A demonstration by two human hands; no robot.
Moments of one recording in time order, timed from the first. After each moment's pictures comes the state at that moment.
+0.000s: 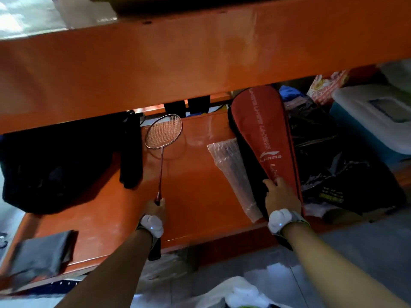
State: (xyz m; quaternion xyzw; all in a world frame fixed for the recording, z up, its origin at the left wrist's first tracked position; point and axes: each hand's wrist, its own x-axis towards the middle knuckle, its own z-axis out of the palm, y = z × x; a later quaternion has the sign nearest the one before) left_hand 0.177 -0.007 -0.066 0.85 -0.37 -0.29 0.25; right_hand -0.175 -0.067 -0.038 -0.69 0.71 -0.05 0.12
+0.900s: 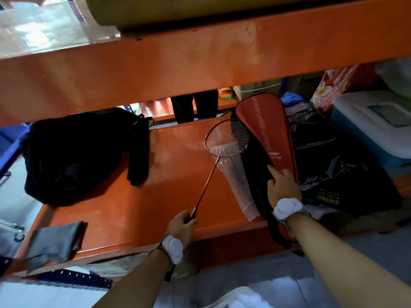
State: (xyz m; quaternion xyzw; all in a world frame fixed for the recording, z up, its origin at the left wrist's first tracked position) left_hand 0.093 0.052 -0.050 0.77 -0.43 -0.41 0.23; right_hand -0.189 -0.076 -0.015 -0.65 0.71 -0.22 0.17
